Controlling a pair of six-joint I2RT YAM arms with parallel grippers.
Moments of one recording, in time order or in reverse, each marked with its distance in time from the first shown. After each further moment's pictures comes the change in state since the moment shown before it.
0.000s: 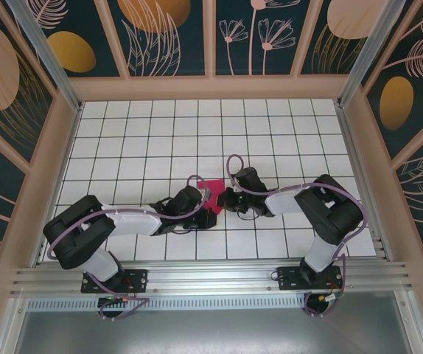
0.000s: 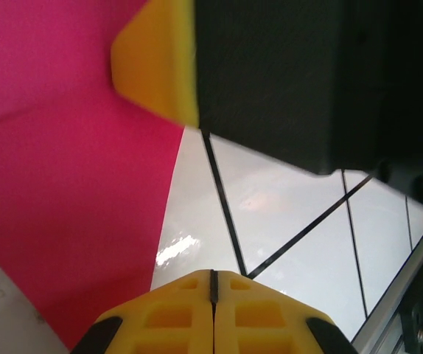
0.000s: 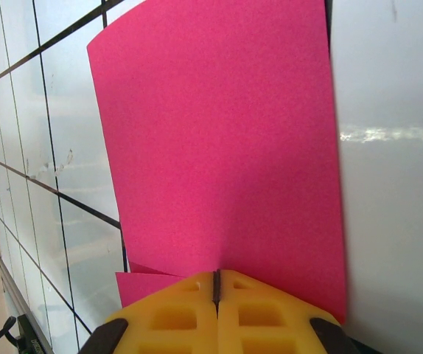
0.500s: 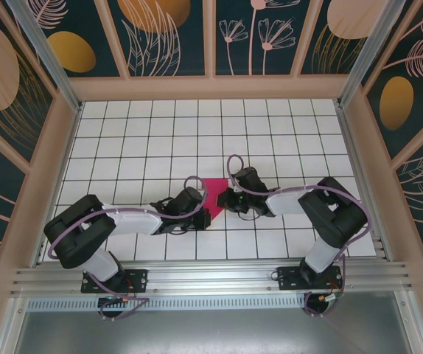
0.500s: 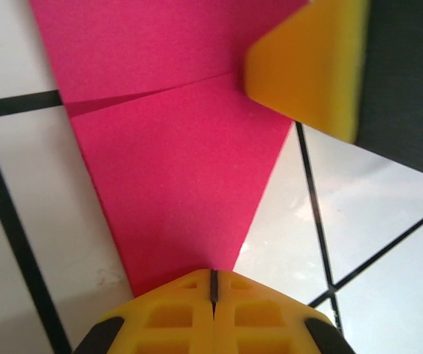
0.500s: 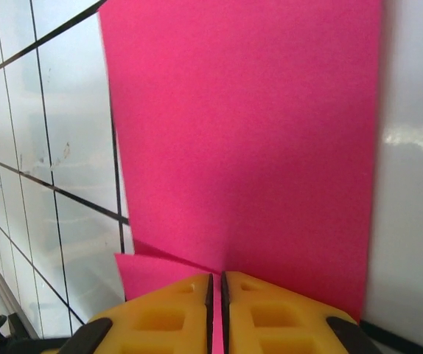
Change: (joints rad) left arm 0.001 0.014 0.008 -0.108 -0.117 0.045; right arm 0.014 -0.051 0.006 -0.065 0.017 -0.019
